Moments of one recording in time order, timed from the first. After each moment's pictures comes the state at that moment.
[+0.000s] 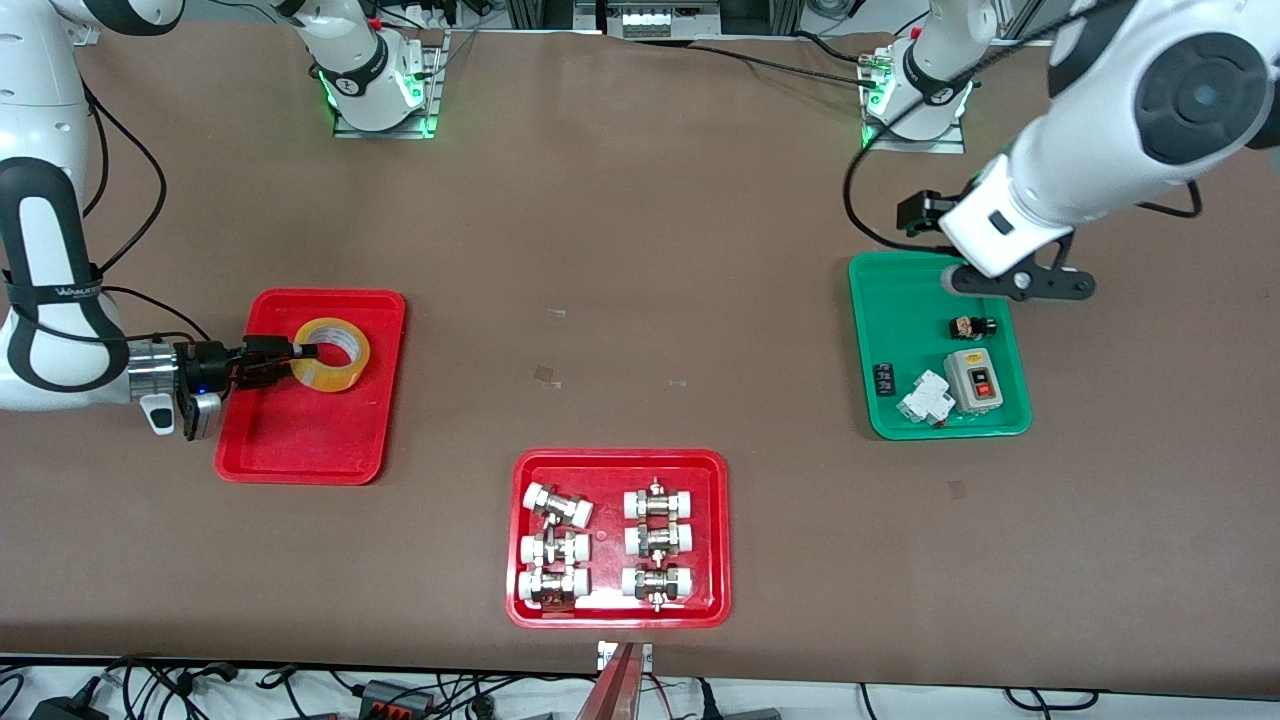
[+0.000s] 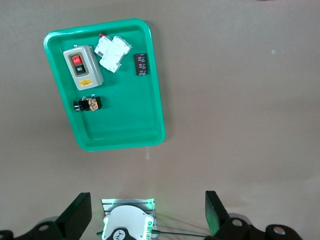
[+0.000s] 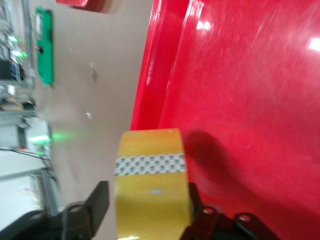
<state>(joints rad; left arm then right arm) 0.16 0.19 -0.54 -1.46 0.05 1.33 -0.31 -0.28 0.73 -0.01 -1.62 0.64 1.69 -1.00</state>
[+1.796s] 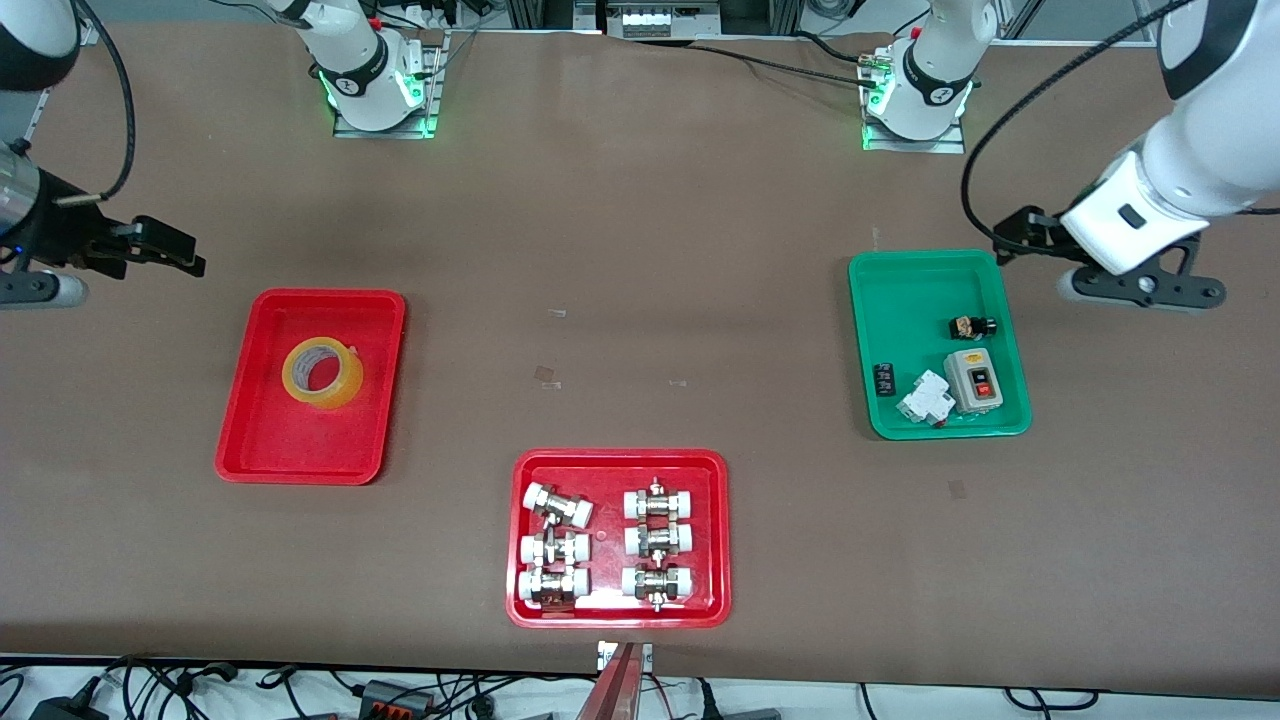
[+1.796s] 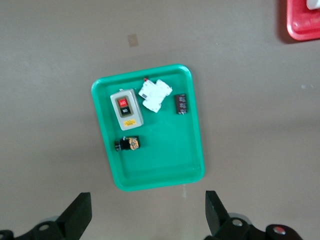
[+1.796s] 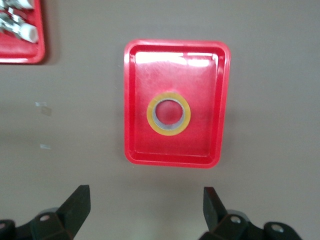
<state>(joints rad) 0.16 0.07 -0.31 -1.61 0.05 1.56 -0.04 -0.03 0.05 0.02 -1.61 0.05 1.61 -0.03</state>
